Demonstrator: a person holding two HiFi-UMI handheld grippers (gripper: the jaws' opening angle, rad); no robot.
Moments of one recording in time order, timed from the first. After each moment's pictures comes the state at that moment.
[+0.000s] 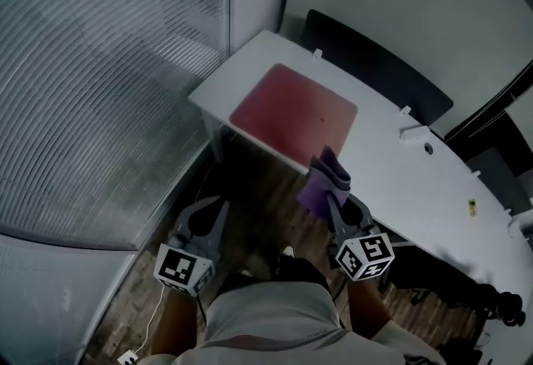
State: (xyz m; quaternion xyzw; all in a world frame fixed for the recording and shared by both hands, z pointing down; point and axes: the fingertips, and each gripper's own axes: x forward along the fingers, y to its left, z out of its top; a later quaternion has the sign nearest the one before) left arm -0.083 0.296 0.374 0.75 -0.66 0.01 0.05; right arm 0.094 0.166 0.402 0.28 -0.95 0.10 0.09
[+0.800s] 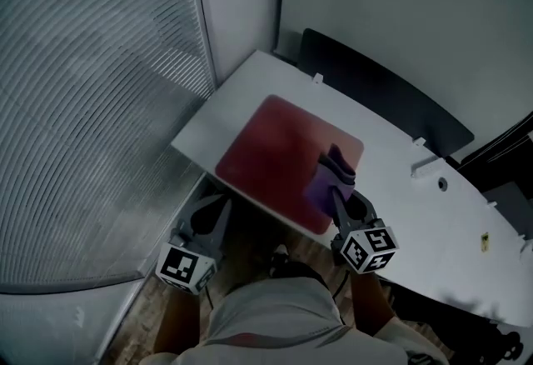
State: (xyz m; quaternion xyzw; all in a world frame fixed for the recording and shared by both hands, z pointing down) left arm -0.139 0.055 0.369 0.75 -0.66 0.04 0.04; right arm 0.040 -0.085 0.421 0.29 -0.94 0.15 0.07
